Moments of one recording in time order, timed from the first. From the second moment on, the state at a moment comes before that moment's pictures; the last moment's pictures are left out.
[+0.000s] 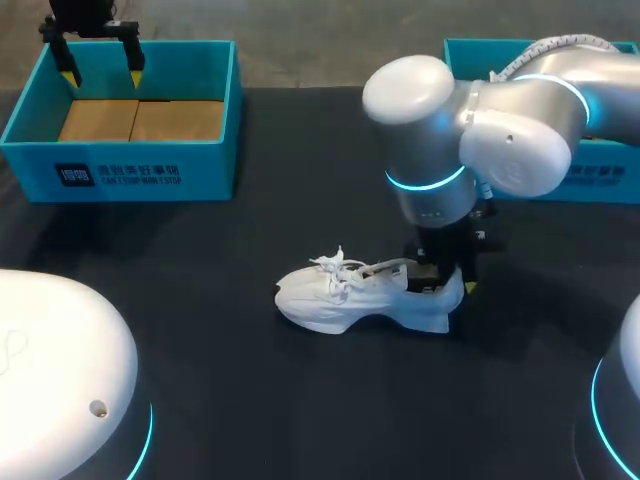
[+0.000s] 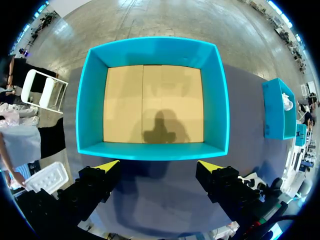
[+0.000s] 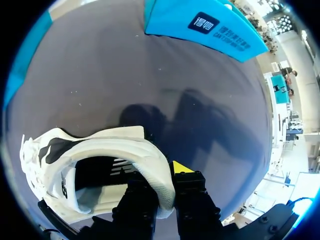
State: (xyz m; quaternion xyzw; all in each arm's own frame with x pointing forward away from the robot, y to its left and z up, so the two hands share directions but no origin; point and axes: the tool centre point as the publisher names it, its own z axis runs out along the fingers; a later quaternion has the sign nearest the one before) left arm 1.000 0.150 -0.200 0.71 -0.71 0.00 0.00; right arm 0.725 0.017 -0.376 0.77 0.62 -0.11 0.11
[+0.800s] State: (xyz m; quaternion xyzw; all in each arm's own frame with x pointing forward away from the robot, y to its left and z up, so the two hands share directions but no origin) left arm 1.000 0.150 -0.200 0.71 -0.71 0.00 0.00; right arm 0.726 0.017 -0.375 0.76 0.63 -0.10 0.10
